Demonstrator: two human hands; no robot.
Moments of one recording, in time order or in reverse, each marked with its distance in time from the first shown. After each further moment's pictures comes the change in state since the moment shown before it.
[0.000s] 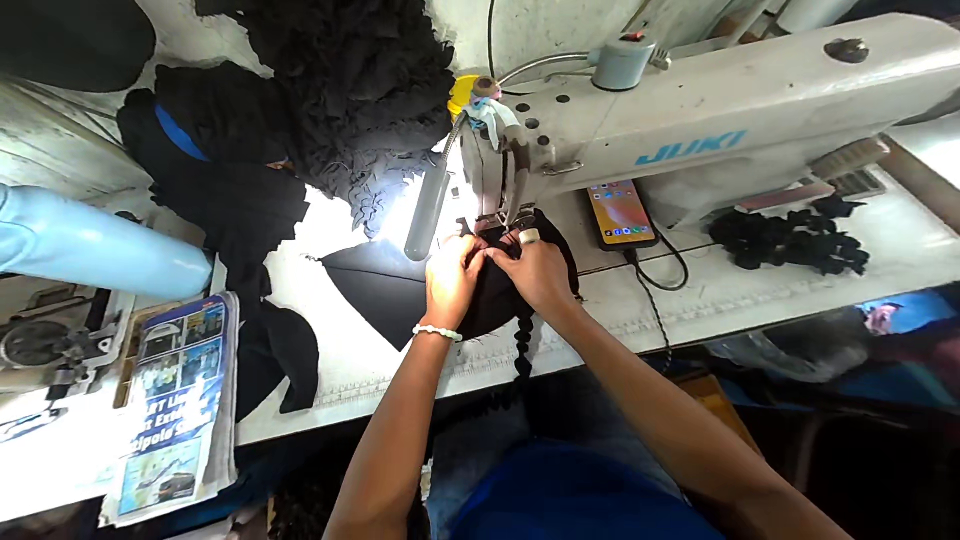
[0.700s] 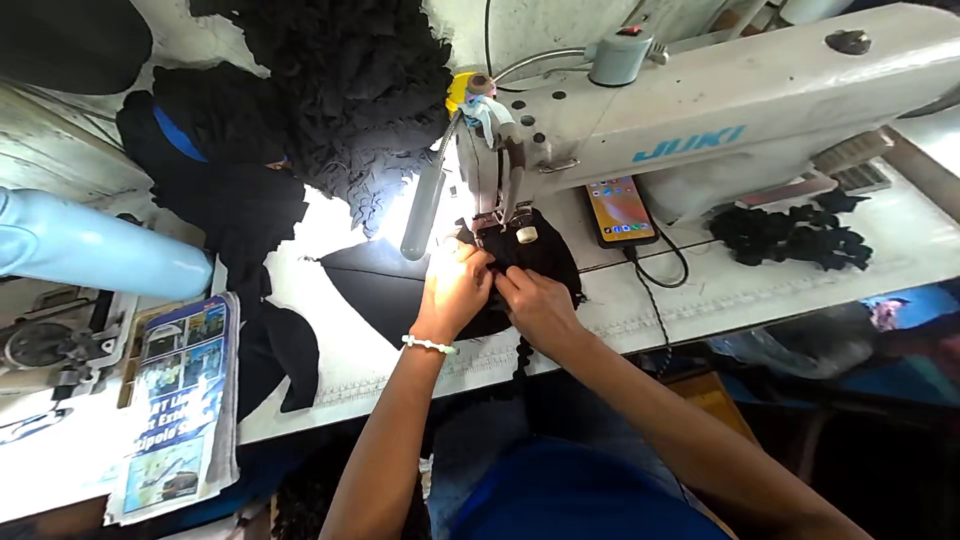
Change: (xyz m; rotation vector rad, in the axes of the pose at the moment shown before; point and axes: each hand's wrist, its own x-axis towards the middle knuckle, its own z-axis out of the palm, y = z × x) left_hand -0.007 0.008 -0.014 0.147 -0.099 0.257; right_hand -0.036 0.046 0.030 -0.361 0.214 -0.700
